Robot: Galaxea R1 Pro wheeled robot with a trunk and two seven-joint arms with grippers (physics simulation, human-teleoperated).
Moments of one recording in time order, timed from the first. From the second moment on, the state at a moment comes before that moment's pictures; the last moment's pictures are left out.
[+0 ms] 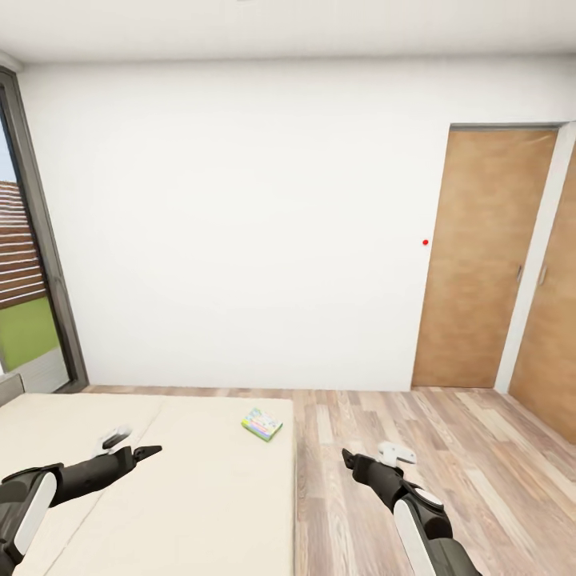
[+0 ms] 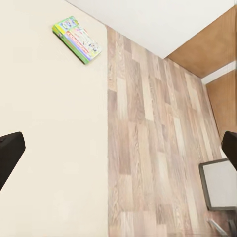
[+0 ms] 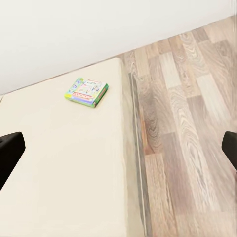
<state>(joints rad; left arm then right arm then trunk) -0.39 0.30 0.33 -0.97 0.26 0.83 -0.67 -0.20 0.09 -0.02 -1.27 -0.31 0.48 -0.06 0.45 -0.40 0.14</state>
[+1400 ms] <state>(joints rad) -0.39 0.30 0.33 -0.97 0.26 0.83 -0.67 -0.20 0.09 -0.01 -1.27 -0.30 0.48 -0.07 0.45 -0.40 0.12</state>
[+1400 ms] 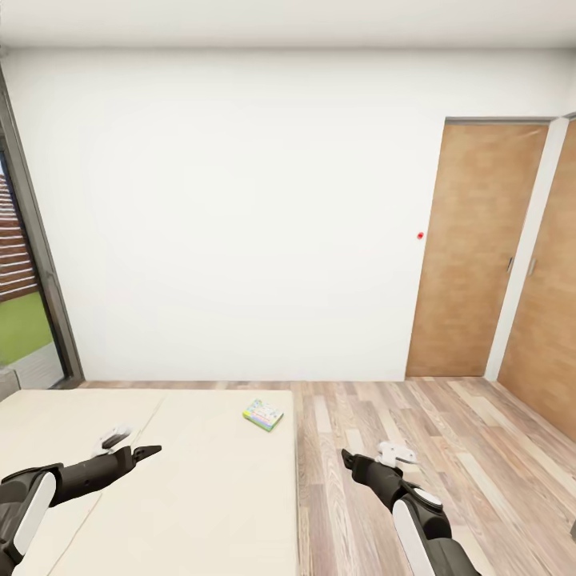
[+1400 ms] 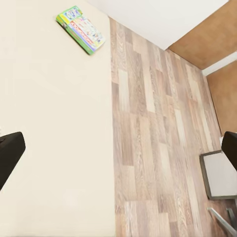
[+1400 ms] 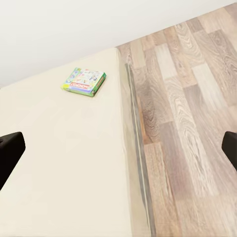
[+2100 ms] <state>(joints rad) -0.39 0.30 0.33 -0.97 0.26 0.83 -0.67 -0.20 0.09 -0.01 -1.27 -0.30 0.48 -0.07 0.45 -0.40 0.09</state>
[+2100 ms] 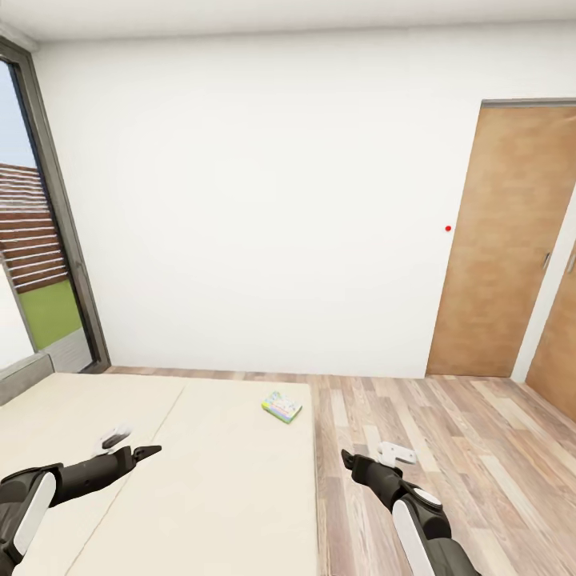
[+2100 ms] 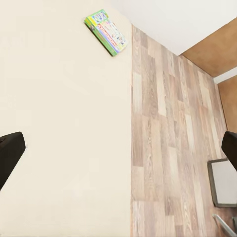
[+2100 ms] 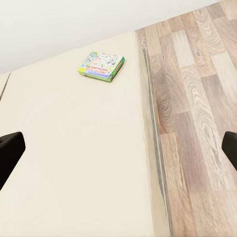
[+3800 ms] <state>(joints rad) -0.39 0.31 0.33 -0.97 0.26 0.83 -0.67 -0.20 0.09 -0.01 -1.27 -0.30 0.48 -0.06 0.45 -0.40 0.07</state>
